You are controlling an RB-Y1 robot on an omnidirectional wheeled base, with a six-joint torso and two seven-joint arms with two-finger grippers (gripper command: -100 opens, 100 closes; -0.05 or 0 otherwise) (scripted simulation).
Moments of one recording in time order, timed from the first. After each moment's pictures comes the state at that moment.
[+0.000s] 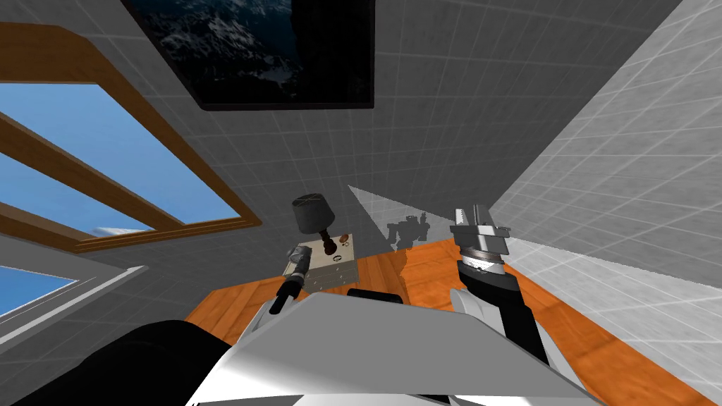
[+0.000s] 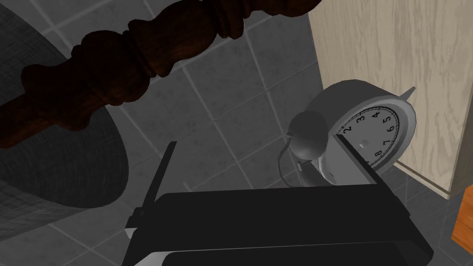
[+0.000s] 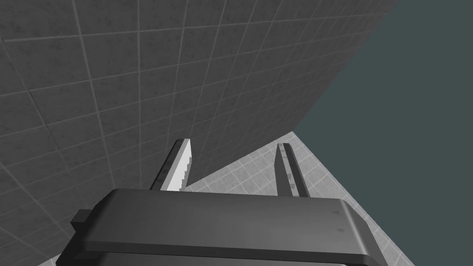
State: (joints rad) left arm 0.58 0.28 0.16 -1.71 -0.06 -0.02 0.06; right arm 0.55 -0.01 -0.06 -2.35 0.03 -0.46 -0.15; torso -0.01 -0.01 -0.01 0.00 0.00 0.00
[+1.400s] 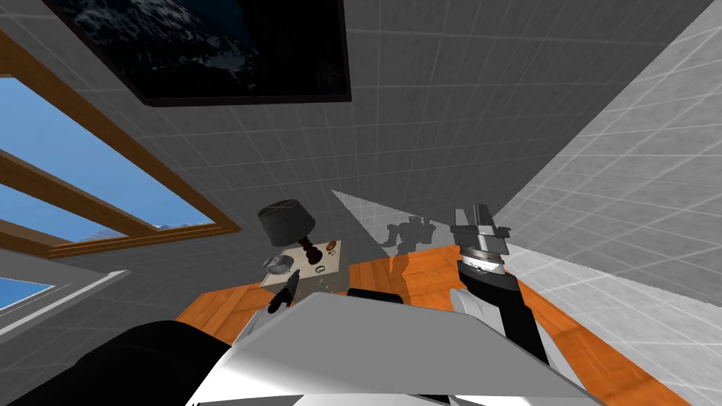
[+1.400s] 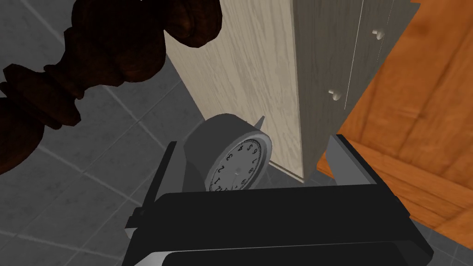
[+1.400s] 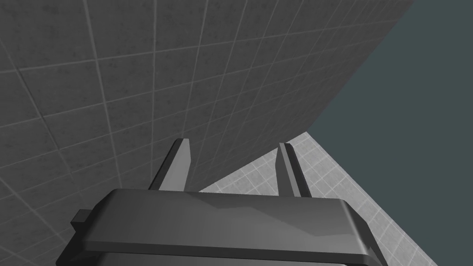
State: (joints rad) left arm 0.51 0.31 0.23 -1.43 -0.06 0.26 0.11; right arm 0.55 -0.01 -0.06 -2.35 0.03 -0.46 -0.15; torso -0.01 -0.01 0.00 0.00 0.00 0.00
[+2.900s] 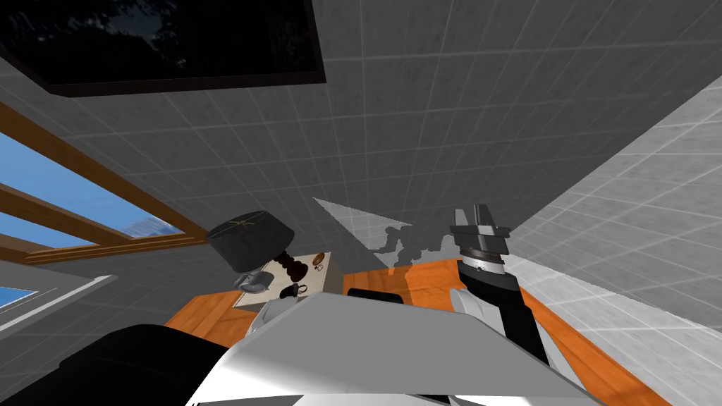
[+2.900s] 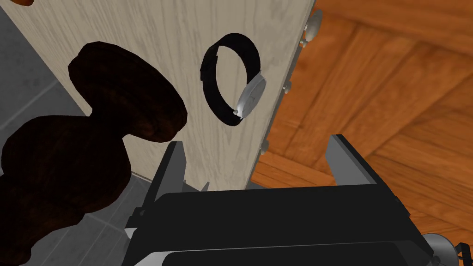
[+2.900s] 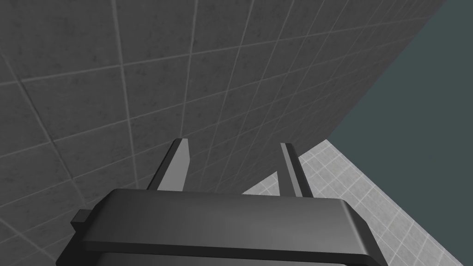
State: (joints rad) left arm 0.35 0.30 0.27 -1.21 -0.04 0.58 0.20; right arm 0.55 -0.01 -0.06 -2.35 0.03 -0.46 -0.15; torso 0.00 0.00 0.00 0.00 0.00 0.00
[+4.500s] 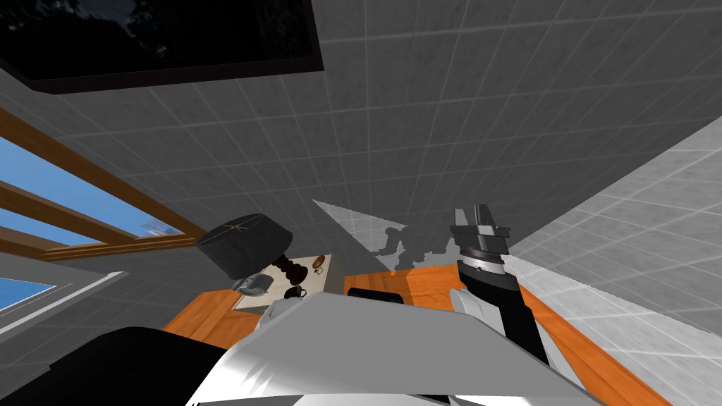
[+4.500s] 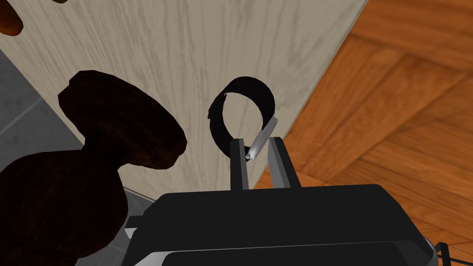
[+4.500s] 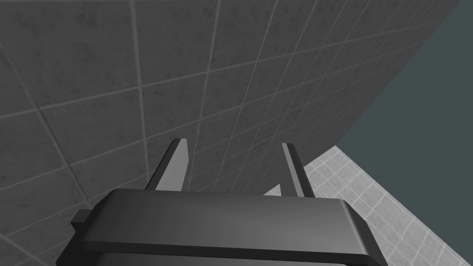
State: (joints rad) left arm 0.29 0.28 0.28 -1.07 -0.06 0.52 0.21; right arm 0.55 -0.01 -0.06 -2.35 0.03 -0.46 -0.15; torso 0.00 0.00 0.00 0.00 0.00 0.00
